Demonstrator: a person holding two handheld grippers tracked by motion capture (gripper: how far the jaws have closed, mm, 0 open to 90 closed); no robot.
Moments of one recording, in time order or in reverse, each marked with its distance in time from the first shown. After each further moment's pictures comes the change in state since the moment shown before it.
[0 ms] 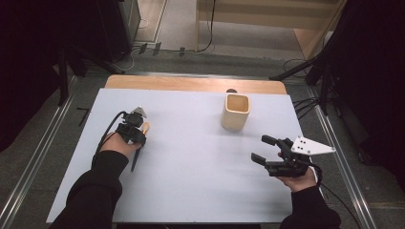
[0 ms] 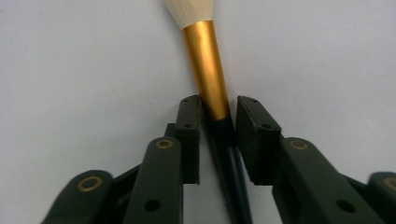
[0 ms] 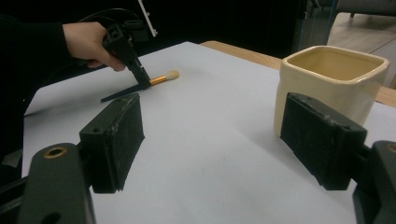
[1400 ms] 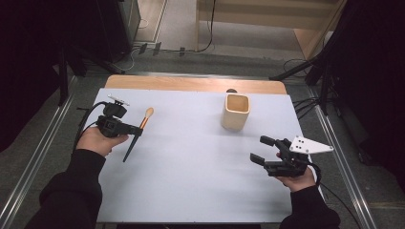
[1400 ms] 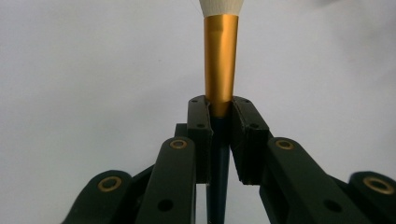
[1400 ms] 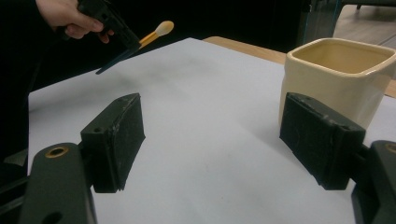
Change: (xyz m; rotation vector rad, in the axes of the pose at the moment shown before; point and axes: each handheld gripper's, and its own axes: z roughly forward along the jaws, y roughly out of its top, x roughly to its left) left arm 0.028 -0.022 -0.070 -0.286 -0.350 0.110; right arm -0.001 -0.001 0.003 0.017 0.015 0.022
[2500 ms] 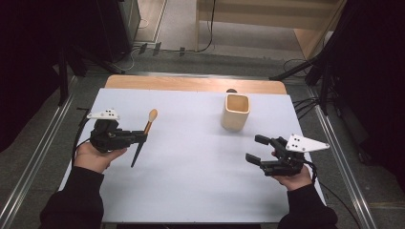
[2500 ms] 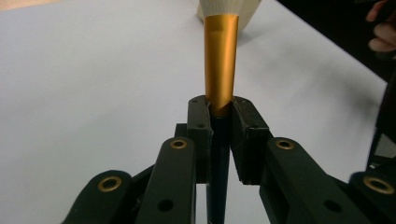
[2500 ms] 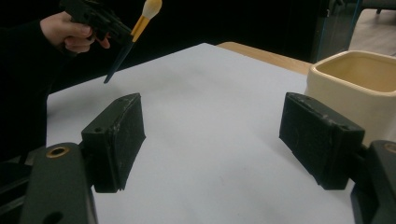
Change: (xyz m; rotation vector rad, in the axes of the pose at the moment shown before) left arm -0.025 -0.045 -0.020 -0.324 -0.219 0.194; right arm 0.006 0.009 0.010 -0.010 0.060 -0.021
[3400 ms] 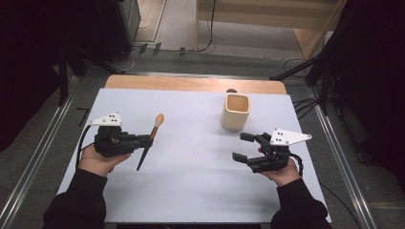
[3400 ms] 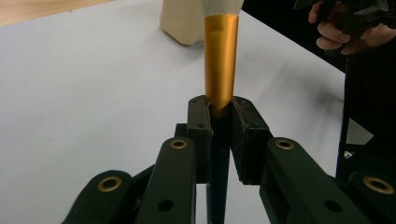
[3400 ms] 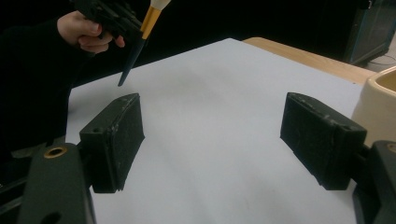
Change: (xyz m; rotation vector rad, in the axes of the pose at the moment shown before) left arm -0.013 -0.002 0.005 -0.028 -0.085 0.078; right arm 0.003 0.012 0.034 0.040 0.106 -0.011
